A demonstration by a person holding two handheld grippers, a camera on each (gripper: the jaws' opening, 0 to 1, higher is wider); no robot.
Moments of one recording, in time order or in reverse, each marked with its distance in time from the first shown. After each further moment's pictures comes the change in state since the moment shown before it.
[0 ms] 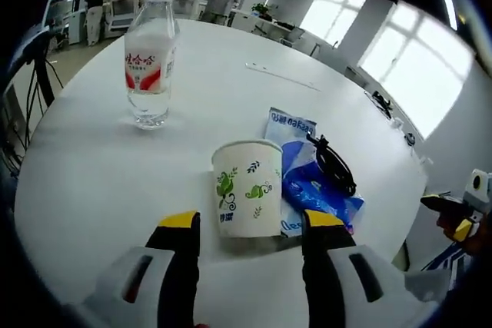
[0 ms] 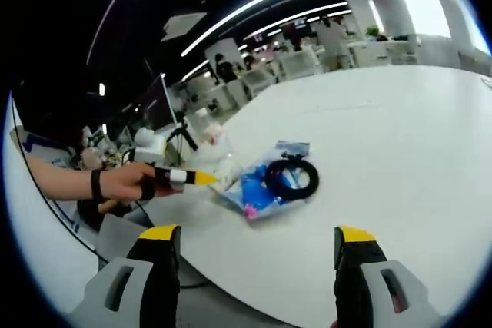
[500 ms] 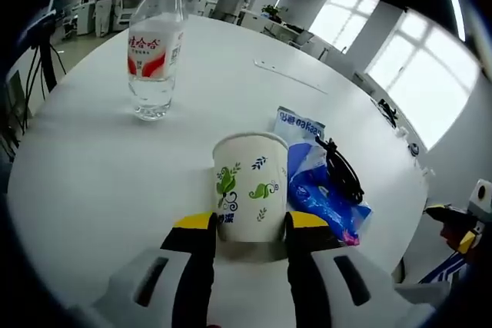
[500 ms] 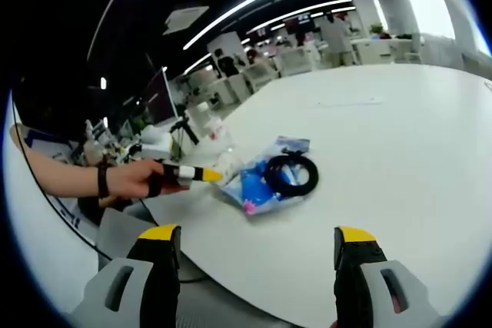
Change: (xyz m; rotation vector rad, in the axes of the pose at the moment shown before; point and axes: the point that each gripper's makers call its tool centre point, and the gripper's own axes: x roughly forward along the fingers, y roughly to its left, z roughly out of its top) left arm 0.026 0.016 -0.002 -0.067 -0.012 0.016; right arm -0.004 -0.003 -0.002 -0.020 0.036 0.006
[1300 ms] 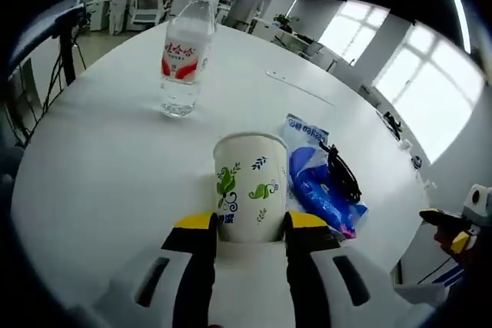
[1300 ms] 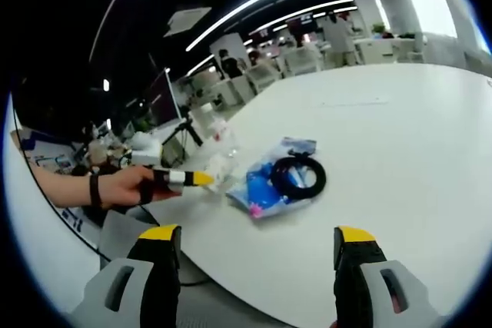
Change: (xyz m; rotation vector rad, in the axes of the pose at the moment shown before) left arm -0.041 0.009 -0.008 -0.063 -0.056 0.045; right arm 0.007 0.009 0.003 0.007 -0.009 0.023
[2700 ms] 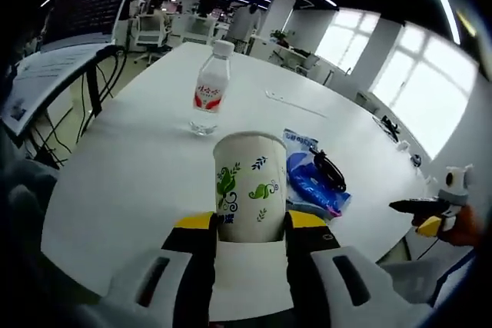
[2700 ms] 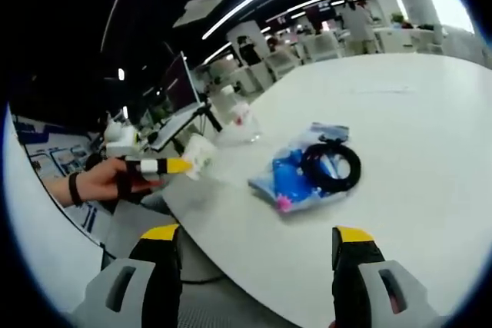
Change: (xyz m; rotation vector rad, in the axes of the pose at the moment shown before) left arm -0.080 0.000 0.000 0.072 -0.099 0.026; right arm 0.032 0.030 -0.014 -0.022 0.080 0.113
